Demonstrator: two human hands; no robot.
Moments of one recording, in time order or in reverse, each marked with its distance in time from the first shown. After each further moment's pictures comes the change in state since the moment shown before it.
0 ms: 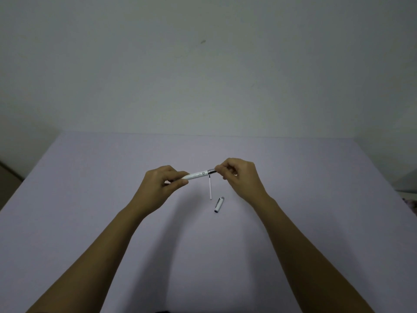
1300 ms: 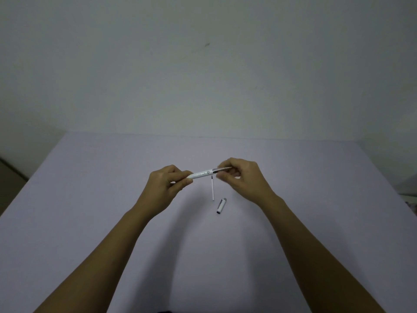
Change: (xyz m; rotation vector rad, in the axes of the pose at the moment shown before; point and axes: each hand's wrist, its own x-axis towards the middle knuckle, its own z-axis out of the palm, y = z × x) left_hand -0.003 0.004 0.002 0.068 0.090 0.126; right_hand -0.002 -0.008 -0.010 -0.016 -0.116 -0.079
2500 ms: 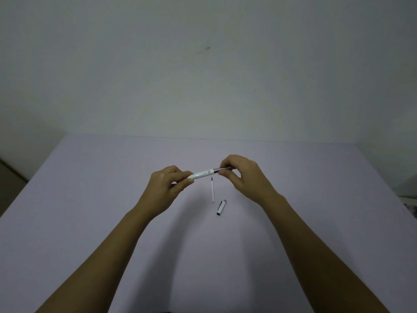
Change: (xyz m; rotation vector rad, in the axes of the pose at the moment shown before) left_hand 0.001 0.004 -0.002 -0.042 0.013 -0.026; right_hand 0.006 0.001 -0.005 -0.267 -0.014 -0.206
